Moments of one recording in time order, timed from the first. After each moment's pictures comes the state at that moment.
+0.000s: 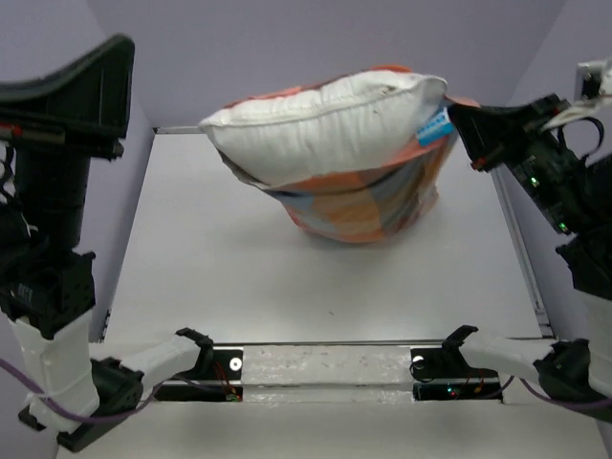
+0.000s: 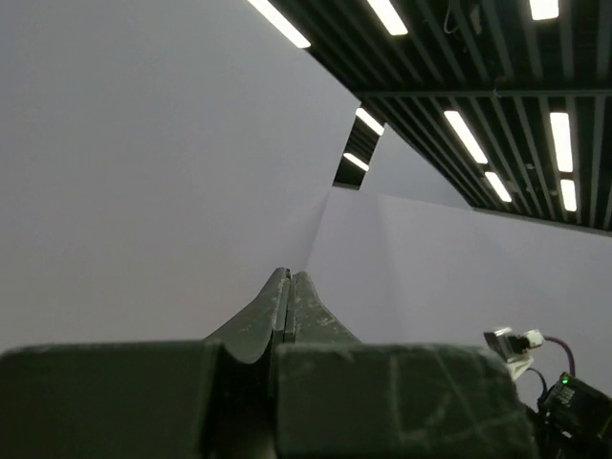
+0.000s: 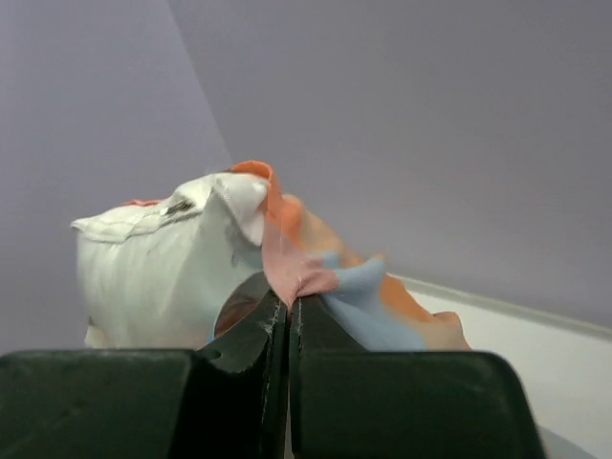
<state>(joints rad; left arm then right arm) -0.44 1.21 2.30 -0.23 0.10 -0.56 0.63 1.25 2.21 -0.63 0.11 0.20</state>
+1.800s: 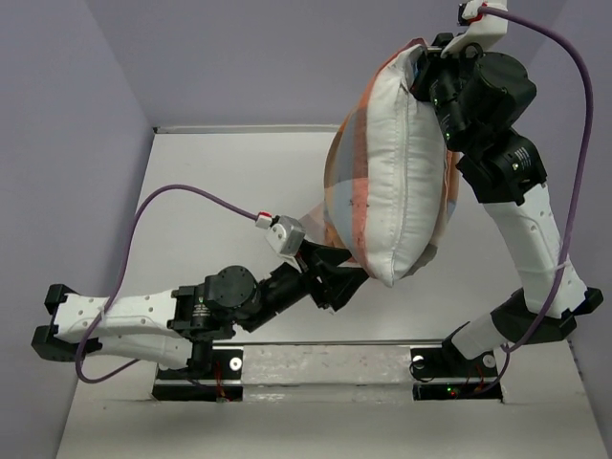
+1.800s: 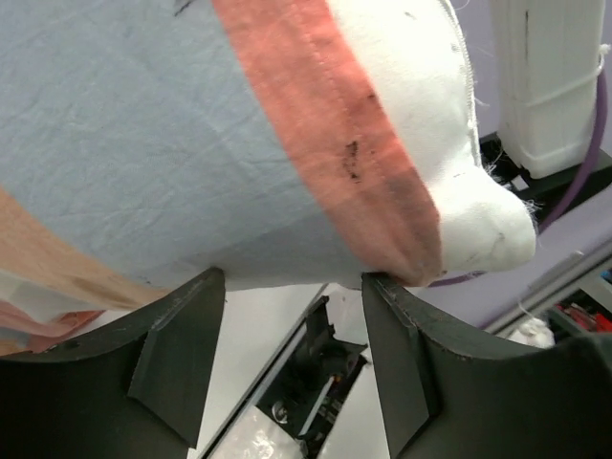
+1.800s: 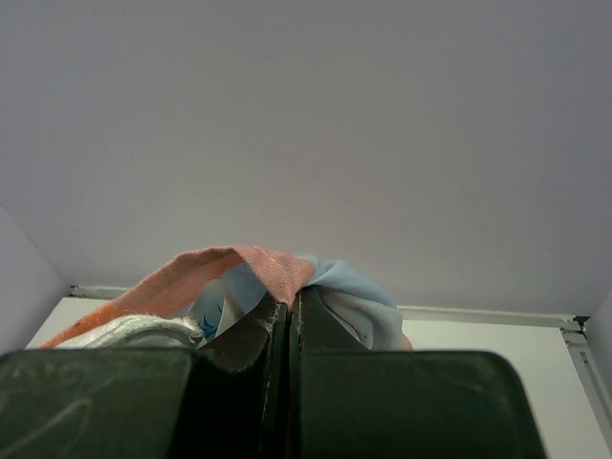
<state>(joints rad) -1.49 0.89 0.93 0.13 -0.45 -0.45 0.61 1.52 2.21 -0.48 0.48 0.00</state>
